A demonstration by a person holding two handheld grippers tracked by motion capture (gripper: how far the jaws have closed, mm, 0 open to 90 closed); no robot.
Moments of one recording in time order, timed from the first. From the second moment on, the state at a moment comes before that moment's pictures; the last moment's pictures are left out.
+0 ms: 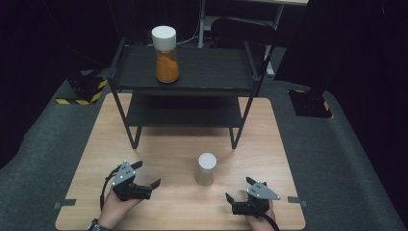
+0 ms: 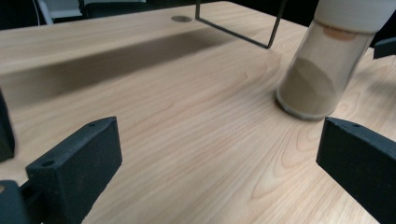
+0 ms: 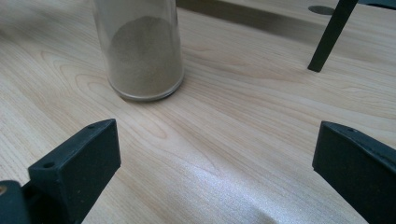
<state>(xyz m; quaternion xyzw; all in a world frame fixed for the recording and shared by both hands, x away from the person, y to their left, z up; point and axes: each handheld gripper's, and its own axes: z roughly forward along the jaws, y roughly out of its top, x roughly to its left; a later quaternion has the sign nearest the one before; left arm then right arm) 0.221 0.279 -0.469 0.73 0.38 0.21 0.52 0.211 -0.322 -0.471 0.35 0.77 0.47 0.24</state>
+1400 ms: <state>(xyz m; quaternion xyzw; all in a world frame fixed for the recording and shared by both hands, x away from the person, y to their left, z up) 0.206 0.274 -0.475 0.77 0.37 0.23 0.46 0.212 -0.317 -0.466 0.35 0.79 0.45 0.24</state>
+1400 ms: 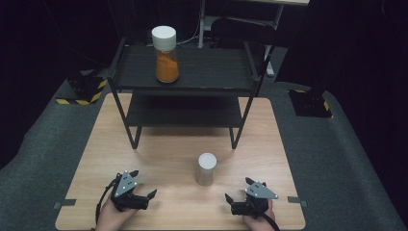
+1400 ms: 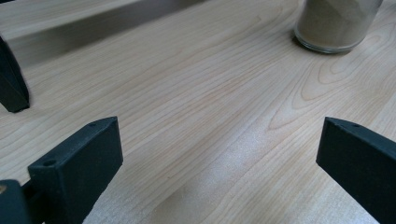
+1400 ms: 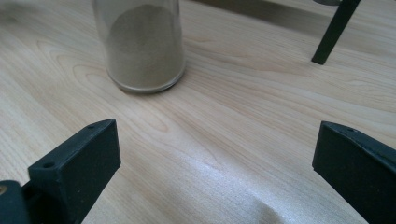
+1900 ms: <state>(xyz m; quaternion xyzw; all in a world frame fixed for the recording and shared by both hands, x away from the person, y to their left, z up) 0.204 0.270 -0.474 0.78 0.36 0.24 0.45 0.208 -0.318 -0.471 0.35 0.77 0.47 0.24</state>
